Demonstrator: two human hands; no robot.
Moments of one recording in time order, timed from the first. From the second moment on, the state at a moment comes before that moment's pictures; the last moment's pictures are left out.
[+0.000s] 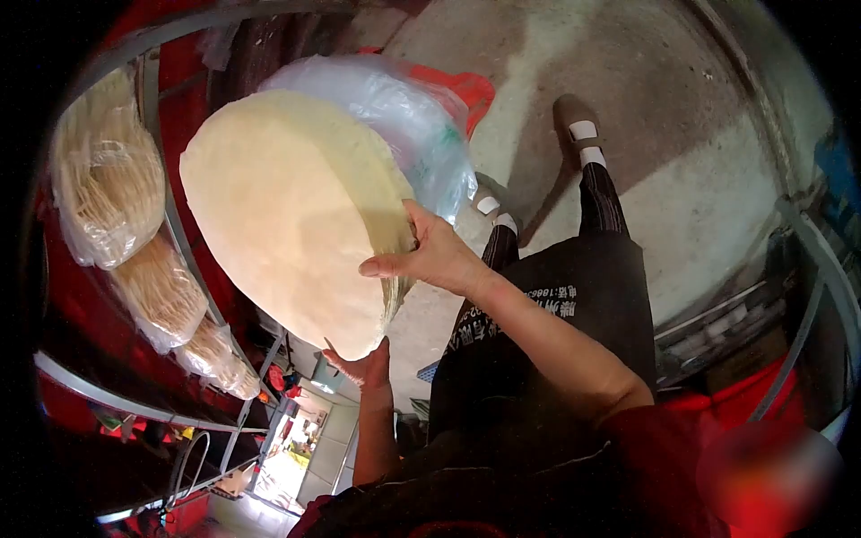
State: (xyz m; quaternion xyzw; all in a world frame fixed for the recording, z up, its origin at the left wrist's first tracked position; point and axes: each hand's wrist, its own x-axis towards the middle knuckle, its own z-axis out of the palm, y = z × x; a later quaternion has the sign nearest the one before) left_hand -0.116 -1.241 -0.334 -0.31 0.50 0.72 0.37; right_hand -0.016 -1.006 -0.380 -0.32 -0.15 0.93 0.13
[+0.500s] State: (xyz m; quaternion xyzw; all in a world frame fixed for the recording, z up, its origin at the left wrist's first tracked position) left_hand -0.116 -1.229 -0.325 -0.30 0.47 0.73 0.40; right_hand -0.017 -1.031 -0.391 -0.28 -0.09 0.95 0.08
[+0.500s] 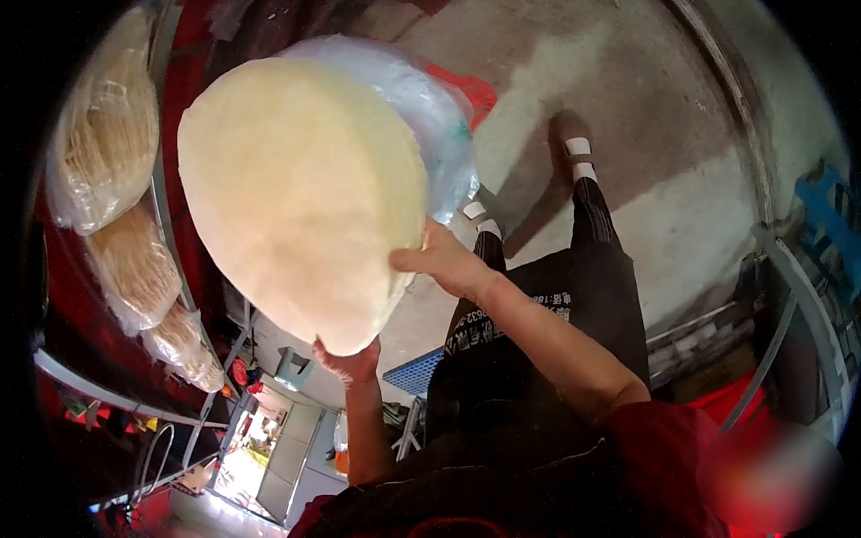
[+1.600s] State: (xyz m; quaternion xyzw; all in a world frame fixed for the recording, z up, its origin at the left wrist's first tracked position) left_hand -0.175 -1.240 -0.253 -0.32 0.37 0.74 0.46; right_hand -0.024 -1.046 -0.398 -0.38 -0.30 0.87 0.11
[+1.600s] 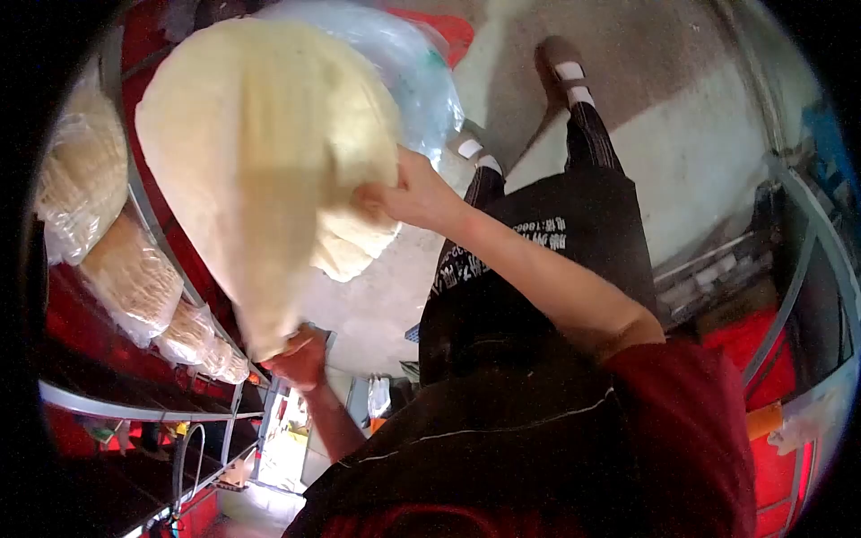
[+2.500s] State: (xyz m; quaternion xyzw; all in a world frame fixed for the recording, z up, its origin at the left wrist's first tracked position) left_hand -0.146 -1.193 -0.318 -0.06 0.69 0.57 0.45; right_hand -0.056 -1.041 -0.300 -0.34 -0.49 0.79 0.14
